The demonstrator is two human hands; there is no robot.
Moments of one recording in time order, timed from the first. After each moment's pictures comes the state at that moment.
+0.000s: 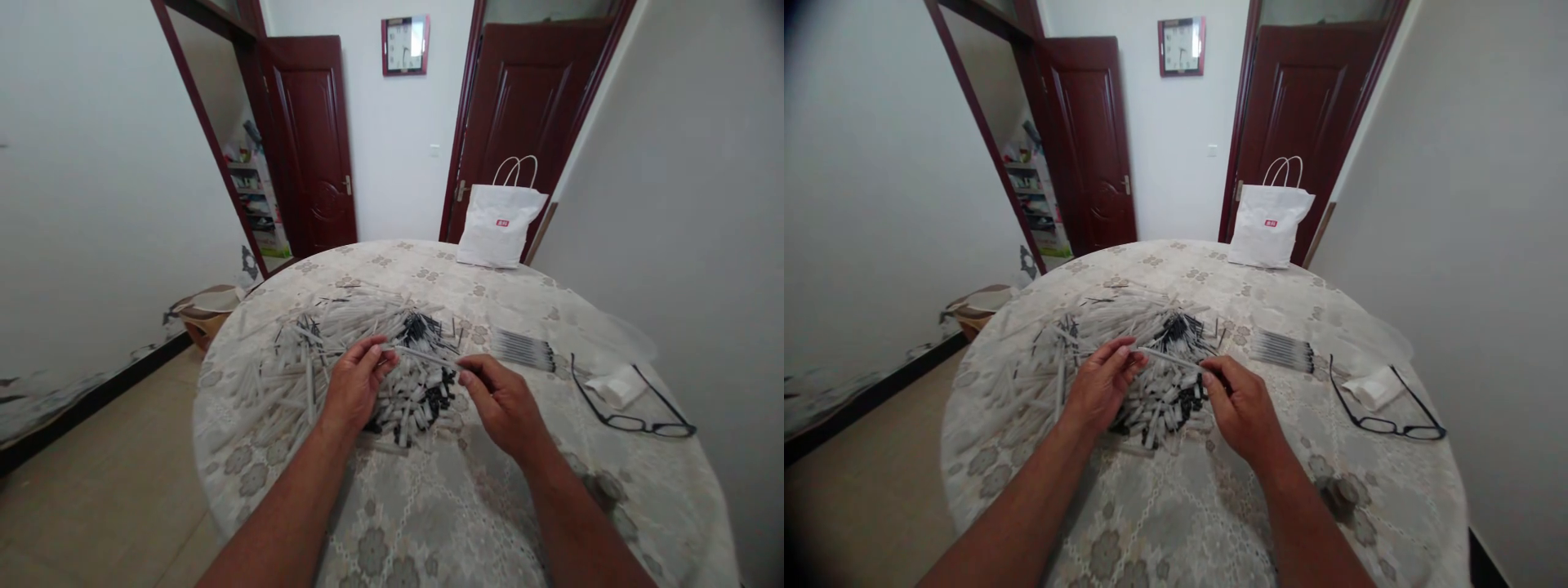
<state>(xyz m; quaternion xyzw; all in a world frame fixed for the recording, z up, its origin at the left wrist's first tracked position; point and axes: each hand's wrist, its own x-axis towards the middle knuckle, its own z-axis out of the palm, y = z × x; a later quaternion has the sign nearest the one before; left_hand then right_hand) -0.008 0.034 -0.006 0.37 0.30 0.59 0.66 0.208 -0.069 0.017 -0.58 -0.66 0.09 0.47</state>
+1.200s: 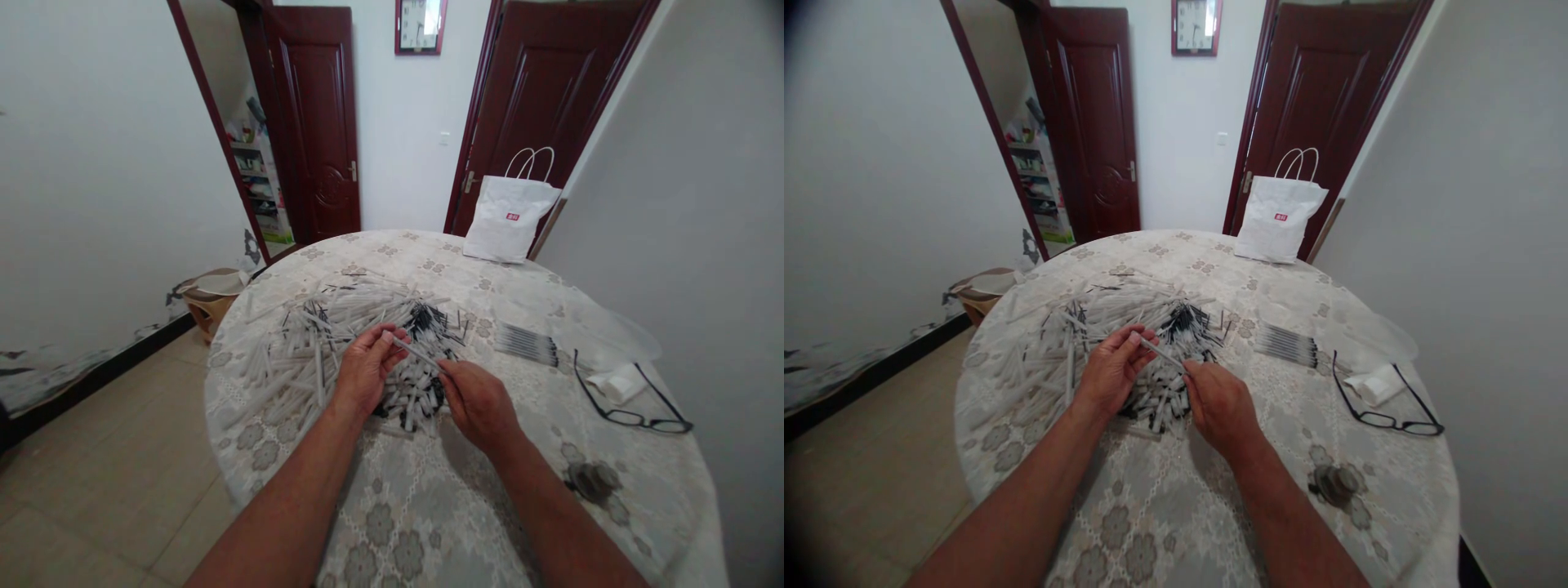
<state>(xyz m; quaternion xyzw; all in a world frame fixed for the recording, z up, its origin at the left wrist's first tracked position) -0.009 0.032 -0.006 0.37 0.28 0.56 0.68 0.178 -0.060 -0.010 -0.53 -0.75 -0.02 0.38</state>
